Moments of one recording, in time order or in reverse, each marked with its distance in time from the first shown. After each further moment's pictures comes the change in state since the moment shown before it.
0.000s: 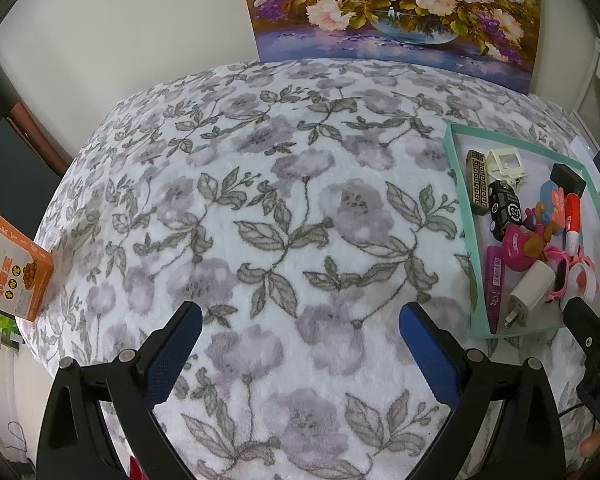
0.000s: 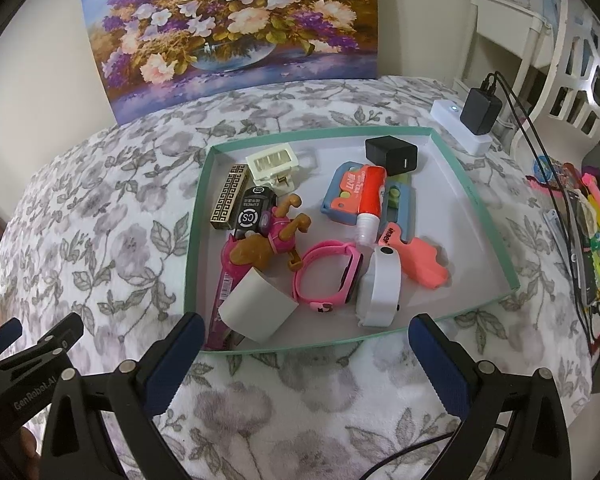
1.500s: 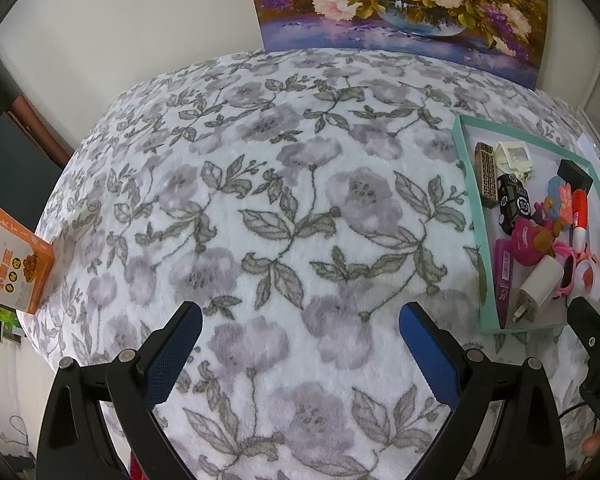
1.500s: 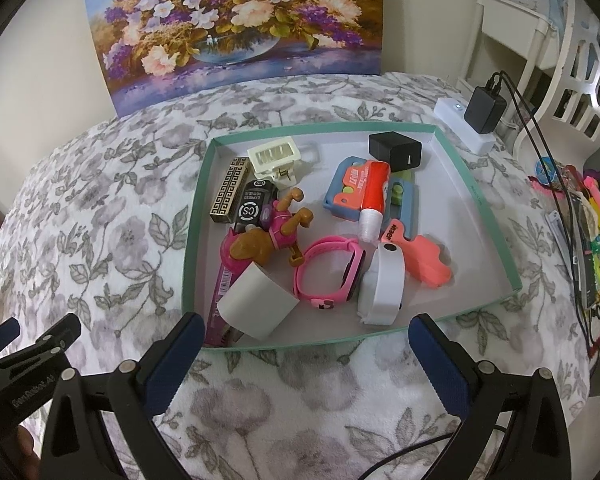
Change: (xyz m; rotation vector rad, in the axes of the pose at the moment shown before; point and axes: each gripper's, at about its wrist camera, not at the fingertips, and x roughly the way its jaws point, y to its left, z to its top) left arm 0.007 0.005 -0.002 -0.012 0.030 0.006; right arm 0.006 0.001 -0.001 -0.025 0.016 -0.002
